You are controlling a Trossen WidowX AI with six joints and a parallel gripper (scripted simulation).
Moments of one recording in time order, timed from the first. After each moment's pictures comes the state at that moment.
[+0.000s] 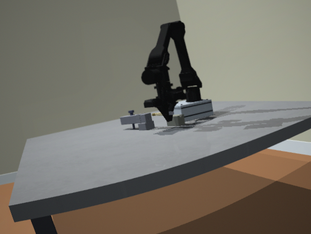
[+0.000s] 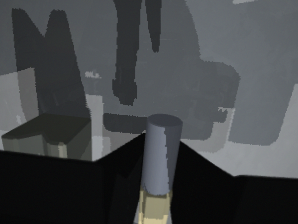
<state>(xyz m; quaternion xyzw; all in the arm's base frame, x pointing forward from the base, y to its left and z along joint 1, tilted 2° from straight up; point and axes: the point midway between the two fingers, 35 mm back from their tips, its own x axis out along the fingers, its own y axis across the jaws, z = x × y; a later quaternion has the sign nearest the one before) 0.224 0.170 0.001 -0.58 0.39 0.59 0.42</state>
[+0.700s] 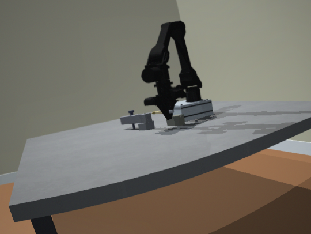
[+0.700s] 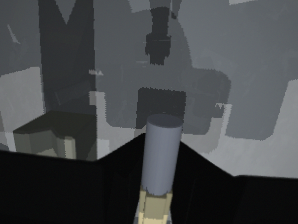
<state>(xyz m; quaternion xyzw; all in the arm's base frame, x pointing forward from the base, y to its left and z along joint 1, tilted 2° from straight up) 0.222 0.169 0.007 -0.58 0.39 0.59 0.42</state>
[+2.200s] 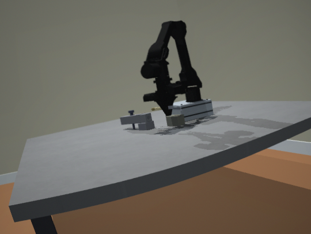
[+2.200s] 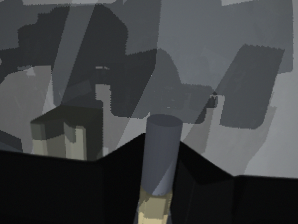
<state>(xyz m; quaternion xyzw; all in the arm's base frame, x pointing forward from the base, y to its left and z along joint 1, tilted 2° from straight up) 0.222 0.168 0.023 -0.57 0.39 0.58 0.42</state>
